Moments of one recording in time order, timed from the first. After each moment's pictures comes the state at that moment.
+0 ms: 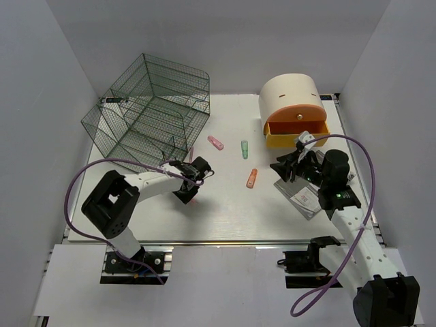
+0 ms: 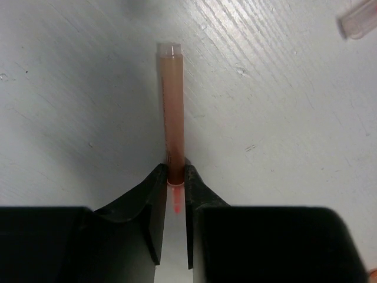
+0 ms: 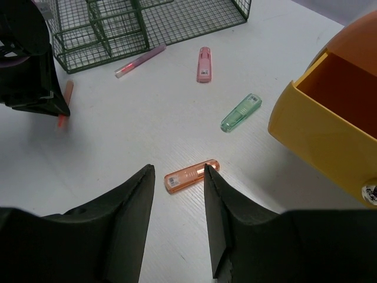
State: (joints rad) left arm -0.74 1.65 0.94 -0.75 -0.41 -1.56; right arm 0.15 0.82 0.56 0.02 -0.69 -0.11
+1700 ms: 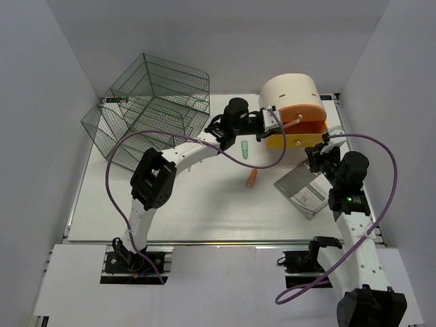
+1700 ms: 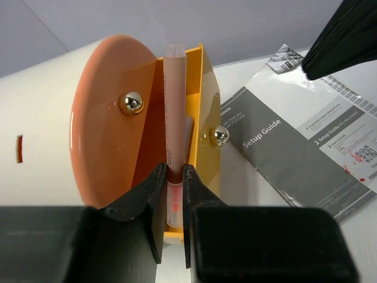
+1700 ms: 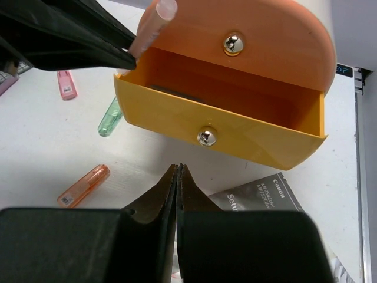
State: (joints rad) left arm -0.77 2.11 1.75 0.24 0.64 0.46; right arm -0.05 0.74 0.58 -0.01 -0.40 -0.13
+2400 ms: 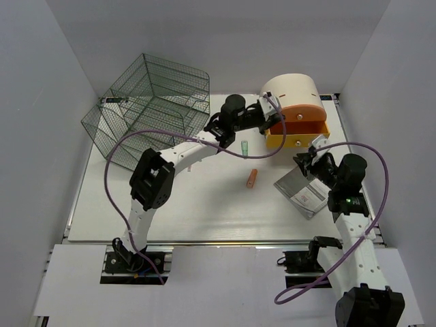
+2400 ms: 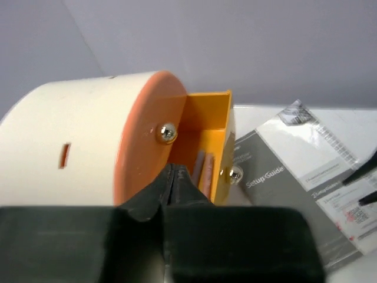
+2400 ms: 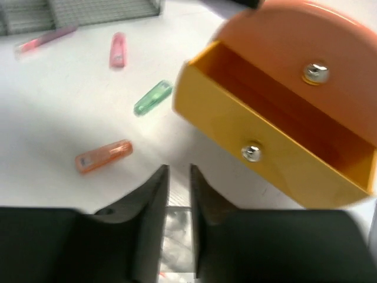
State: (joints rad) left arm -0.76 2.15 1.81 0.37 0.56 0.26; right arm -0.07 0.73 0.55 -0.02 -0.66 -0.33
